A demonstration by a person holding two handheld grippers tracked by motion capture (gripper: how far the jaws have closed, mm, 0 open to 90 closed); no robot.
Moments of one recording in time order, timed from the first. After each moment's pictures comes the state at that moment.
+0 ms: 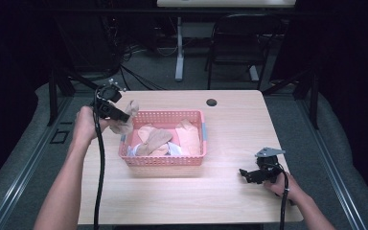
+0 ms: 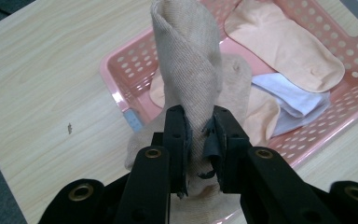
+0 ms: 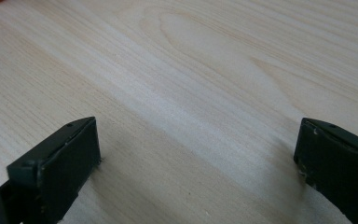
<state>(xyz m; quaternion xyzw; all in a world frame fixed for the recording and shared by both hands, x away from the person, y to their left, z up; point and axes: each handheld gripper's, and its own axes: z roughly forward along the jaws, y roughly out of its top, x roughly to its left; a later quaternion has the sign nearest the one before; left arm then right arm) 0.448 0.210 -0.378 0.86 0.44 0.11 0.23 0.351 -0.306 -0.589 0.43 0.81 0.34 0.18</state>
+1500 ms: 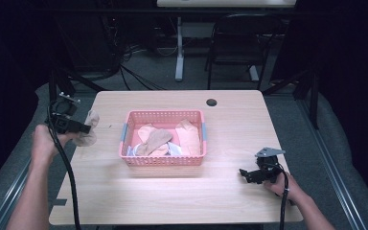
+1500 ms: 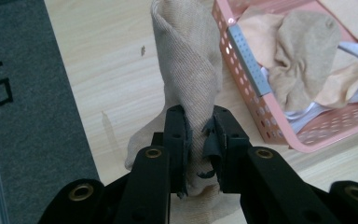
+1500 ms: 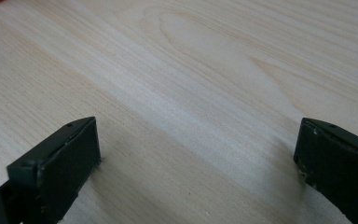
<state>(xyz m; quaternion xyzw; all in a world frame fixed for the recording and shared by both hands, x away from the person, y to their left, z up) 0.416 0.318 -0.405 0.80 0.54 0.12 0.22 0.351 -0.306 -0.590 0.43 0.81 0.34 0.18</state>
